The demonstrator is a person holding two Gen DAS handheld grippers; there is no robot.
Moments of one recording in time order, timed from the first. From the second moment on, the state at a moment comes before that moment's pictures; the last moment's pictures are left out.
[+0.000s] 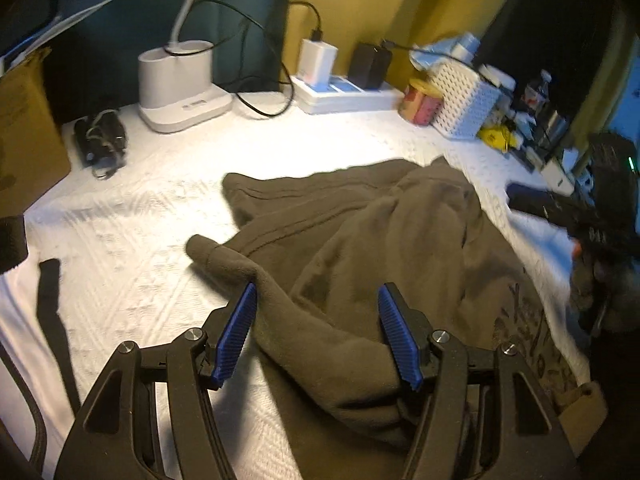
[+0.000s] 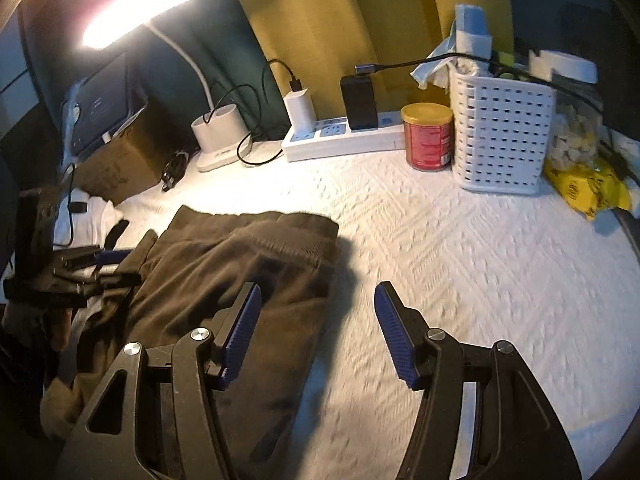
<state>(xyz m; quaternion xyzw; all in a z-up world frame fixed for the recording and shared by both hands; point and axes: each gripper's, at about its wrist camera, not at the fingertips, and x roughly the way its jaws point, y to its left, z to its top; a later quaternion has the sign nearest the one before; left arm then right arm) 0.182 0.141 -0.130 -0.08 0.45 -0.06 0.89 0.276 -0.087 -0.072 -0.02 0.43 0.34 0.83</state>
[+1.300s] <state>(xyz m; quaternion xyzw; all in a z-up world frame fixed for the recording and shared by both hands) 0.217 0.160 -0.115 -0.01 0.40 -0.02 0.92 0.319 -0.076 -0.093 0.00 0.44 0.31 0.84</state>
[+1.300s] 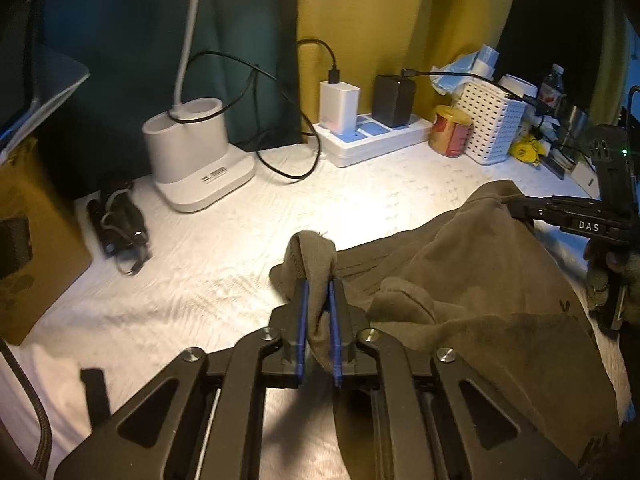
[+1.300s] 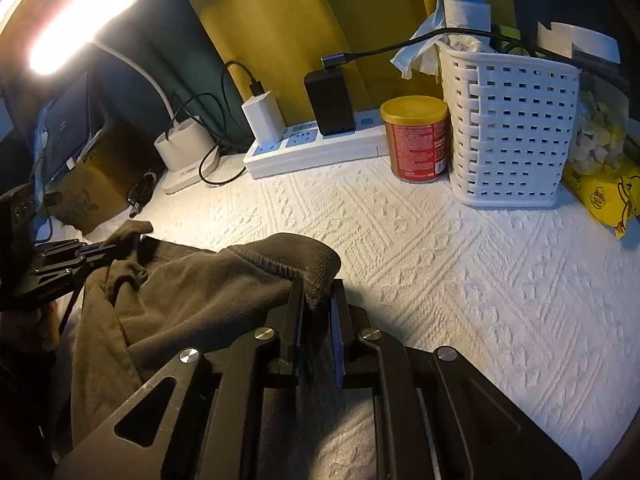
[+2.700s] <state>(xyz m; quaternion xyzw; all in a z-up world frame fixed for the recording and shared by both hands) 0.136 -0.061 -0.114 0.13 0.45 -0.15 0.87 0.168 -0.197 -0.049 0.05 0.41 0.29 0.86</state>
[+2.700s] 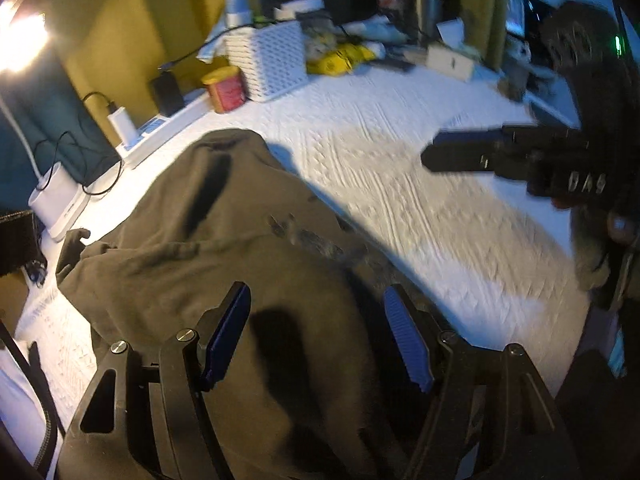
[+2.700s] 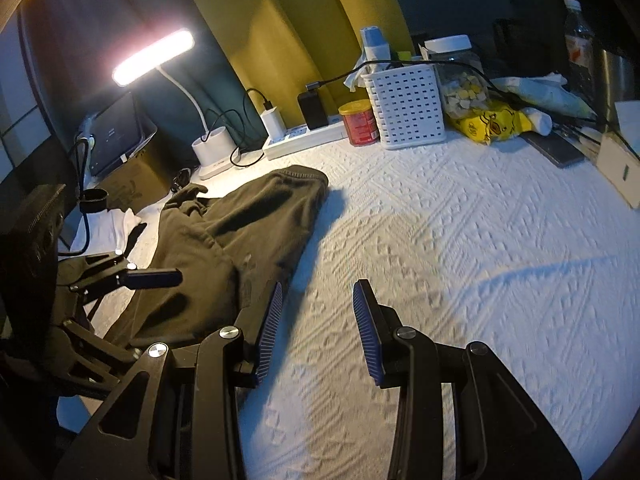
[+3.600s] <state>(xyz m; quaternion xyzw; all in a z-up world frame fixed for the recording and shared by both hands) 0.010 0.044 -0.106 -0.02 0.35 0.05 0.94 0.123 -0.147 -0.064 -0.01 0.44 0.33 0.84</state>
